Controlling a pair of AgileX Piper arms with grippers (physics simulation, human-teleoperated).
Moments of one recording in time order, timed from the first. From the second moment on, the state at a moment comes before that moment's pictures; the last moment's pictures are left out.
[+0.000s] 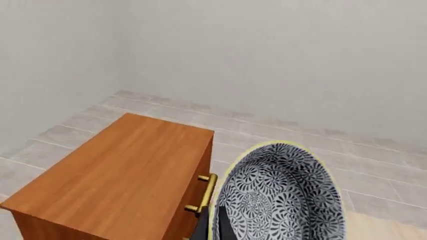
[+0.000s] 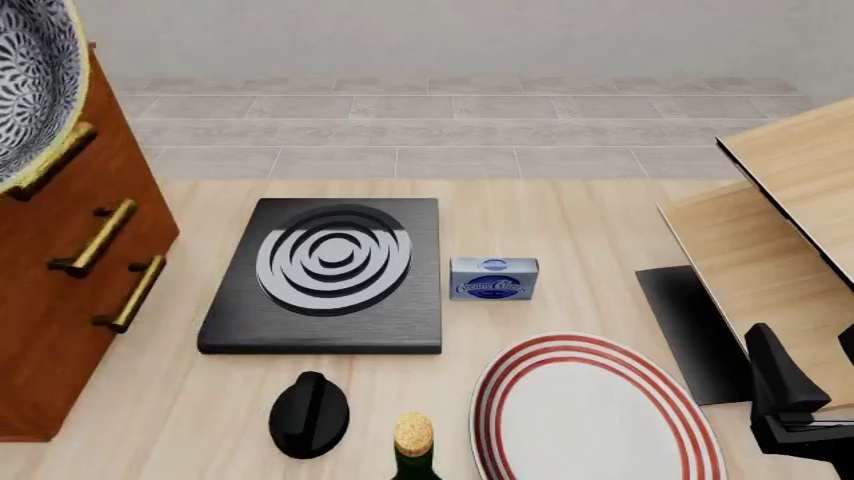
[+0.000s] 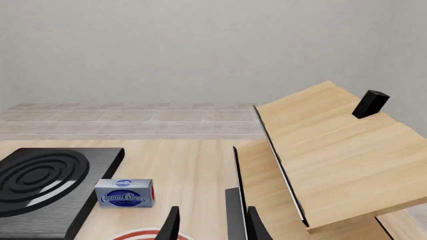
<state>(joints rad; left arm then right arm) 0.24 0.51 -1.04 0.58 -0.10 0.00 0.15 0.00 -0.15 0.00</state>
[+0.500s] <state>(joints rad) 0.44 0.65 -1.08 0.50 -0.37 0.00 0.15 0.00 -0.15 0.00</state>
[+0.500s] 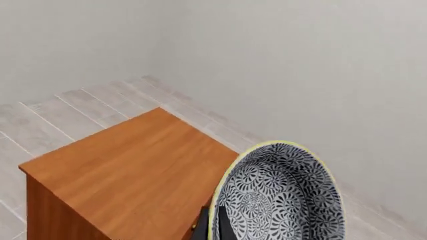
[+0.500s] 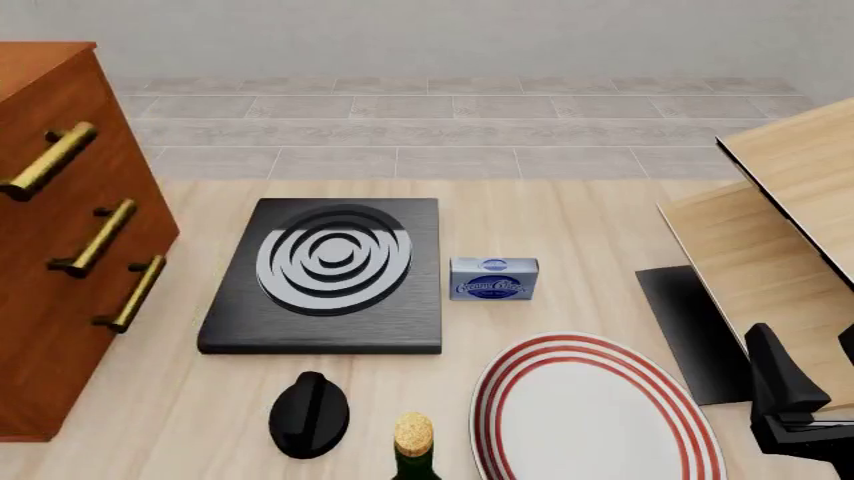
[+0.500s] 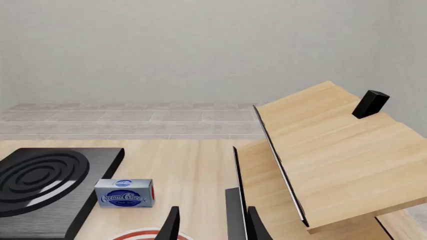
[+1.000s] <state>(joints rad) 0.56 0.77 -1.08 0.45 -0.55 0.00 0.15 0.00 -0.15 0.00</state>
